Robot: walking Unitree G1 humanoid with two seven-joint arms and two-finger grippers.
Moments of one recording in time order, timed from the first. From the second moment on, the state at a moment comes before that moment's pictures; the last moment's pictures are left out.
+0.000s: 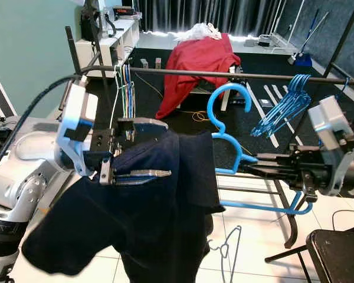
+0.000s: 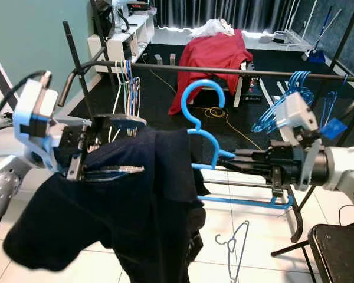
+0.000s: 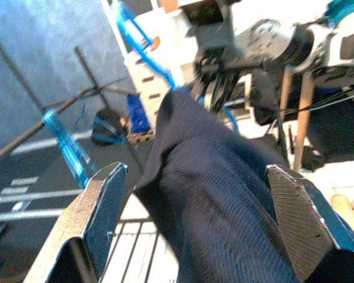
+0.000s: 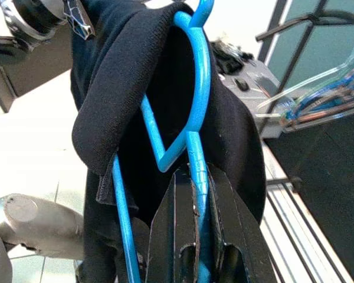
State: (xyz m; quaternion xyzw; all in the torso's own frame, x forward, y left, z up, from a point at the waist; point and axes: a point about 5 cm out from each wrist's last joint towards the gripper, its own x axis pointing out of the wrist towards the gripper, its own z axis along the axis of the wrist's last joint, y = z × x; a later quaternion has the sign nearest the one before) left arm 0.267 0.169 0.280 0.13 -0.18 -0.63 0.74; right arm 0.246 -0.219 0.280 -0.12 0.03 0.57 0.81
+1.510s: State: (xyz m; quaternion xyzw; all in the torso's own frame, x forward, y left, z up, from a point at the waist) left arm 0.276 0.215 0.228 0.04 -0.13 -0.53 0.84; right arm 0.245 -0.236 0.303 -0.13 -0.01 0.54 0.83
